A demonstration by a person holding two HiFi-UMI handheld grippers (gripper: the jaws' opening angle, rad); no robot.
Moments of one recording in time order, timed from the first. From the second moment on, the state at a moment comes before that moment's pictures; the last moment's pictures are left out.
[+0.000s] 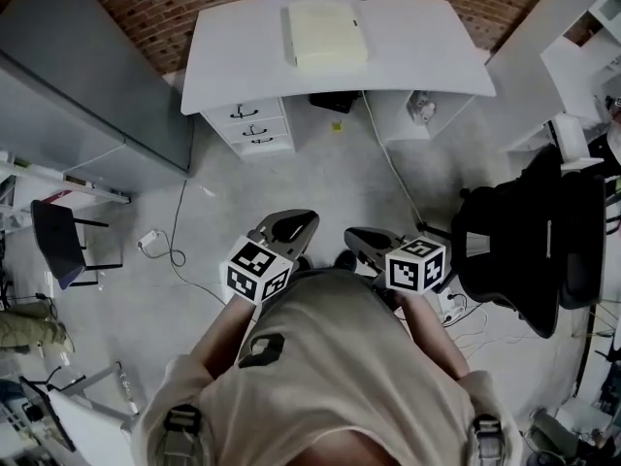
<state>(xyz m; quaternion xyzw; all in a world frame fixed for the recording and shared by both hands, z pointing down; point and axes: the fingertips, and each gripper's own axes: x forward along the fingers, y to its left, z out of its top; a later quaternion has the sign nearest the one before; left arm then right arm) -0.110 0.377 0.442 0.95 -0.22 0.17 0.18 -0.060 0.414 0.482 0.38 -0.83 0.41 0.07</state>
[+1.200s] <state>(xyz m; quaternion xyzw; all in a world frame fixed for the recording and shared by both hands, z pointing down) 0.007 0.375 0.450 0.94 -0.20 0.24 0.15 0.024 0.397 0.498 0.33 -0.84 0.43 0.04</state>
